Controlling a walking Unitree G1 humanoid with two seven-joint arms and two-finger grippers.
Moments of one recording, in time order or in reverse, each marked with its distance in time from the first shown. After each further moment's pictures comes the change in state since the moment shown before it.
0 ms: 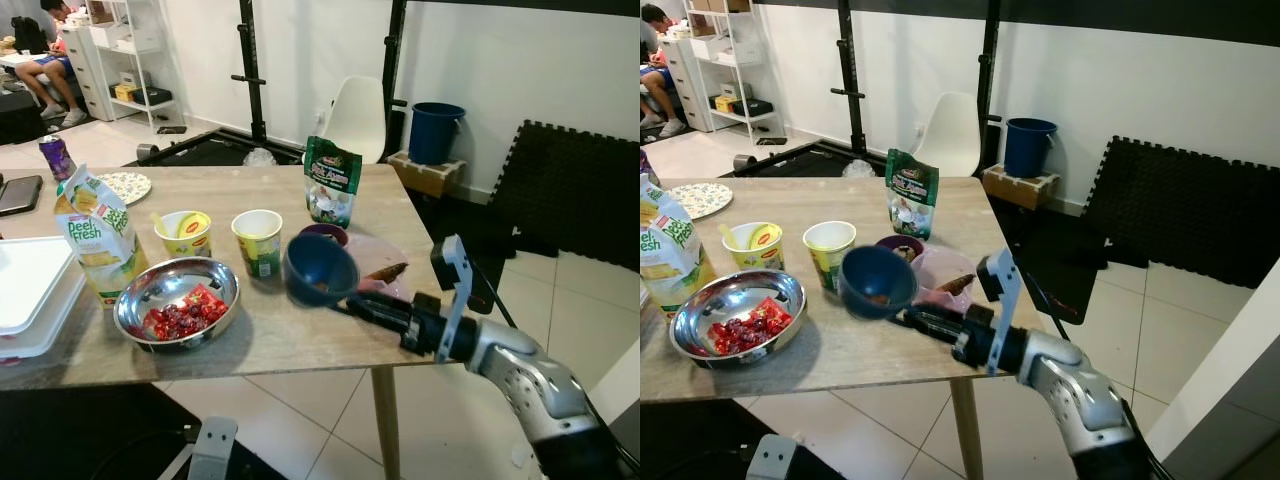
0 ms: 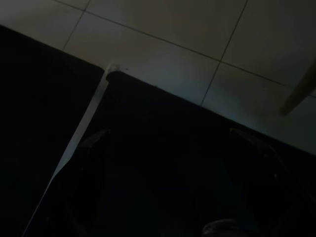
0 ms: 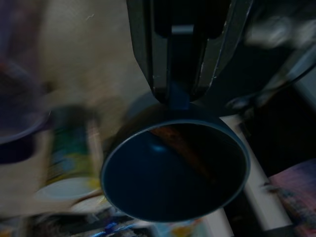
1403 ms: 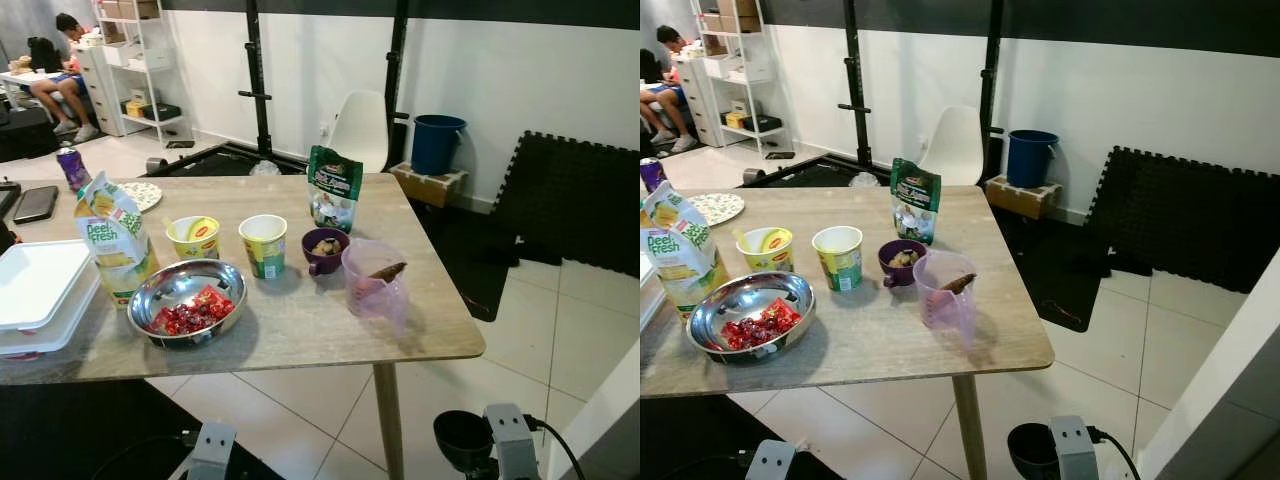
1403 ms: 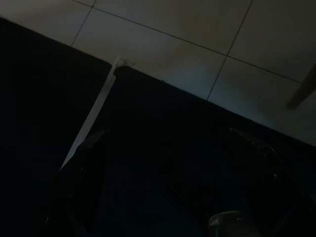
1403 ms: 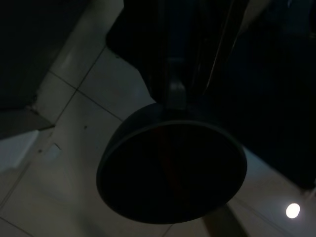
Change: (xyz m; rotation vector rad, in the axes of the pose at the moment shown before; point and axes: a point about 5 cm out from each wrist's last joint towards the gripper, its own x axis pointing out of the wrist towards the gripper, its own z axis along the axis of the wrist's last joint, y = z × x) left arm -0.002 0.001 -0.008 0.002 0.036 0.018; right arm -0.125 -0.018 -0.208 0.258 0.571 -1.228
